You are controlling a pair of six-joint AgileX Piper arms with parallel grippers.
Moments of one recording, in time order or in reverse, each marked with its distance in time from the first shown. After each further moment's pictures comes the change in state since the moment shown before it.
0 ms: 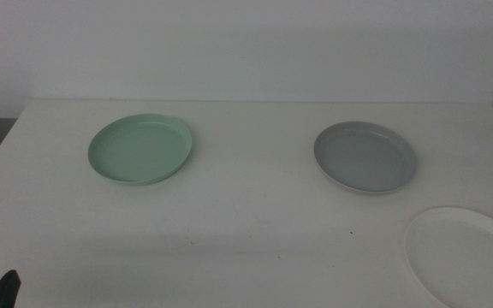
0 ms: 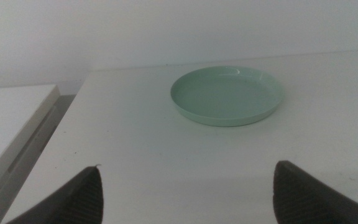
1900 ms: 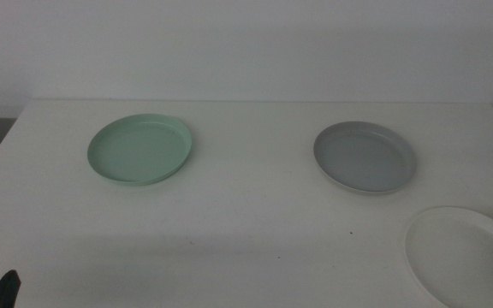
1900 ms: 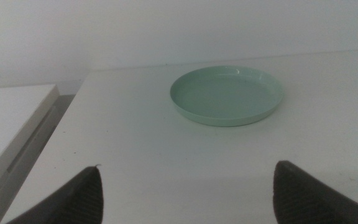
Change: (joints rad) left arm 0.000 0.000 0.000 0.000 0.000 0.000; right arm -0.358 1.114 -0.058 0.044 -0.189 -0.309
